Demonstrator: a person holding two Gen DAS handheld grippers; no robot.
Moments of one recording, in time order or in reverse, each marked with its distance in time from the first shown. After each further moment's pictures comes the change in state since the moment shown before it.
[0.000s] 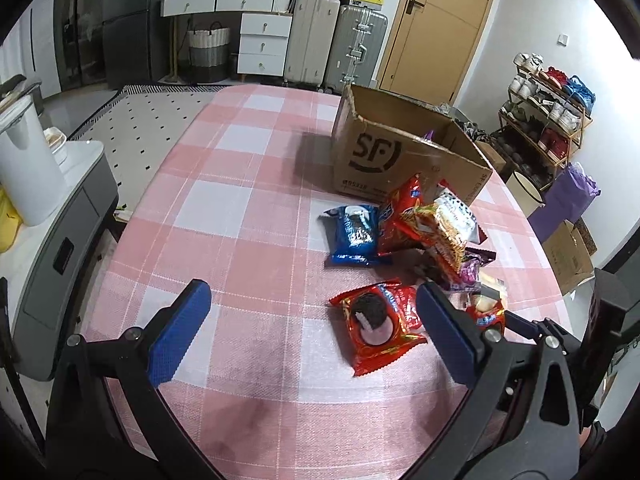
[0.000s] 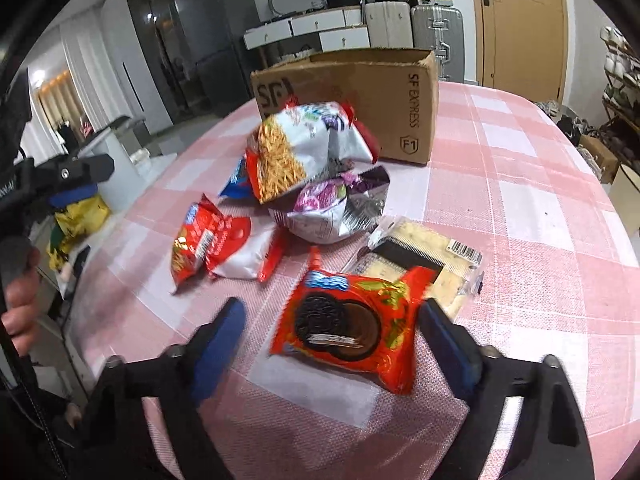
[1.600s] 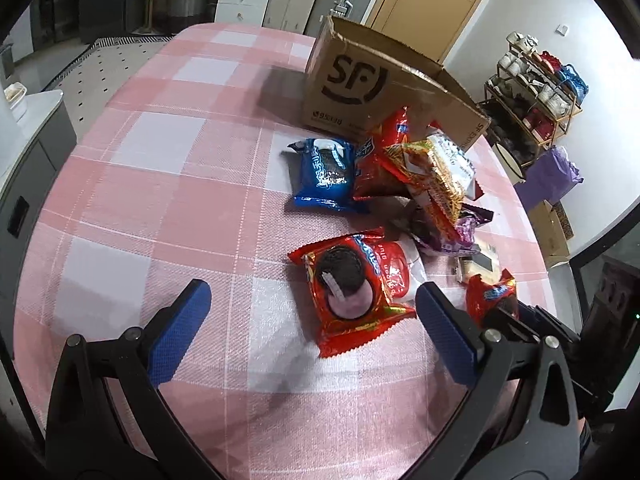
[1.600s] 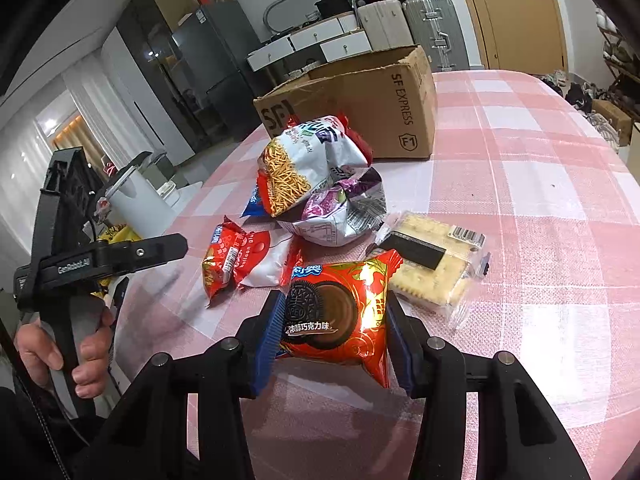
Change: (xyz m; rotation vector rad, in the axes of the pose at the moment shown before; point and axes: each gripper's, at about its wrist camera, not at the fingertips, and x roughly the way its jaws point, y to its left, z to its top) left arm 0.060 -0.015 -0.022 -0.040 0.171 -0.112; right arm -0.025 -0.024 -0.010 0.142 -0.057 0.172
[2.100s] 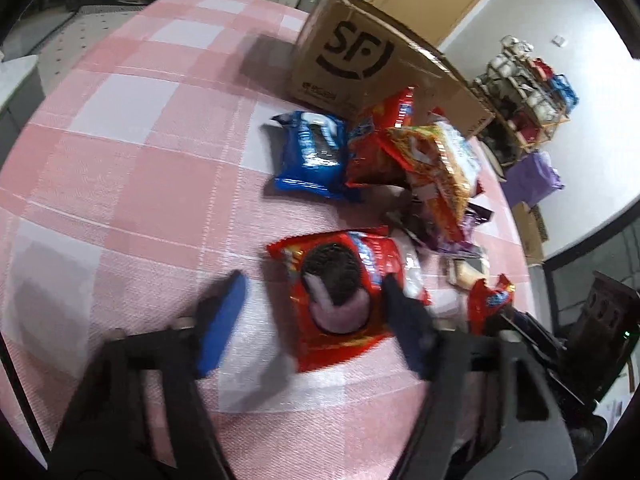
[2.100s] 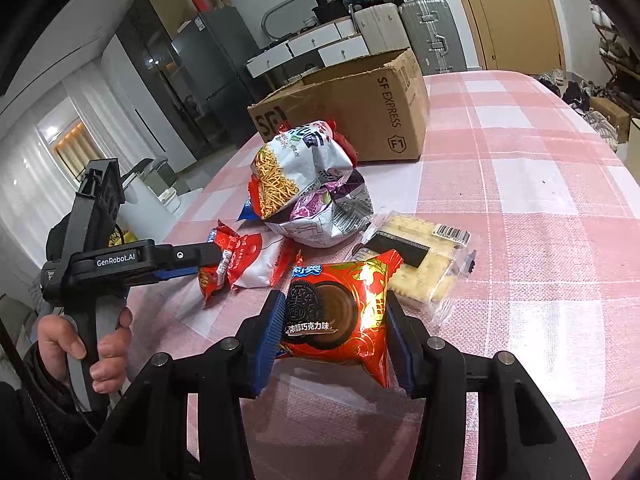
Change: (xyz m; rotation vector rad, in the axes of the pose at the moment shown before) left arm 0.033 0.009 0.004 -0.049 0.067 -0.133; right arm -0.005 -0.009 -0.003 0.015 -0.022 0.005
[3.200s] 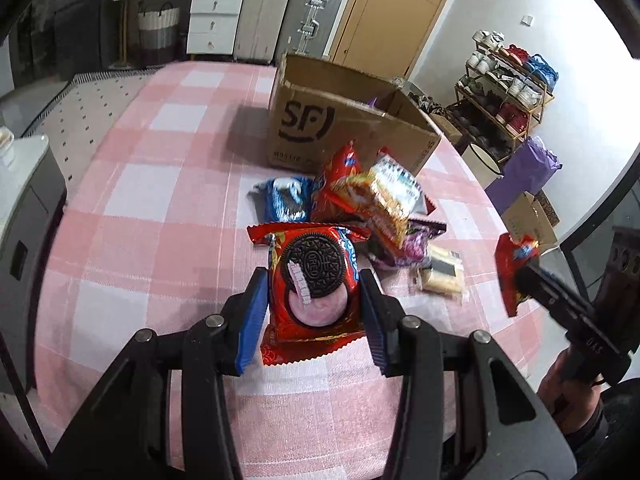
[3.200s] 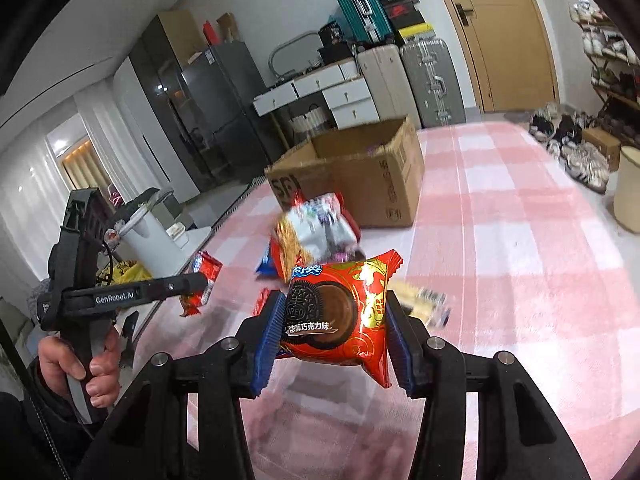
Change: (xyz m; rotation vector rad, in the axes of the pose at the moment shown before) left arm -0.076 -0.041 0.001 0.179 -0.148 0.082; right arm -0.060 0.014 0.031 -0.041 -0.168 -0.009
